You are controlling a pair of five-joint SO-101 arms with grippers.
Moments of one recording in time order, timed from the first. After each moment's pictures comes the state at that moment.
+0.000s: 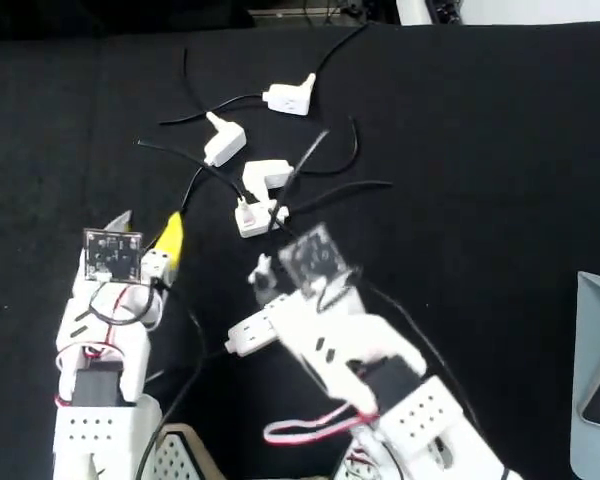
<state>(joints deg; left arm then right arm) -5.3 -94.3 93.7 23.4 -9.4 -36.5 -79.6 88.0 31.2 1.0</state>
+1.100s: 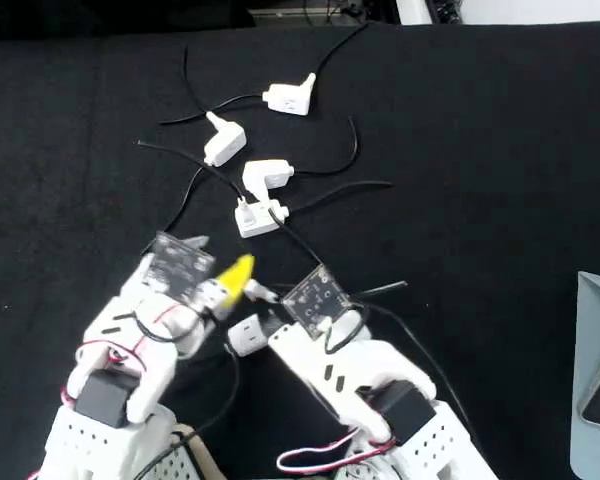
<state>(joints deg) 14.8 -94.3 82.0 44.9 -10.8 -39.2 -103.2 94.5 48.4 4.4</state>
